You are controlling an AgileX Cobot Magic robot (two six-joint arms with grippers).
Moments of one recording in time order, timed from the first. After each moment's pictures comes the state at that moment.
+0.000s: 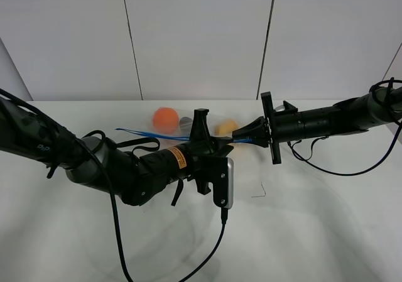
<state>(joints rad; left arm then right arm) -0.76 2.02 -0.89 0.11 -0.89 1.18 0.01 2.20 -1.23 1.48 1.21 -0.61</state>
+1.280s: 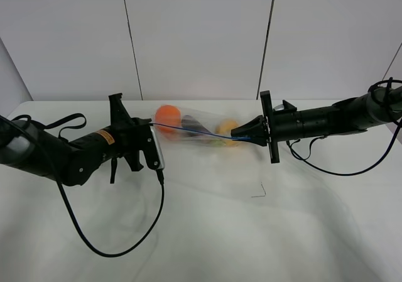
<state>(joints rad) -0.40 1.91 -0.71 0.01 -0.91 1.22 0.02 2.20 -1.23 1.50 1.20 -0.61</state>
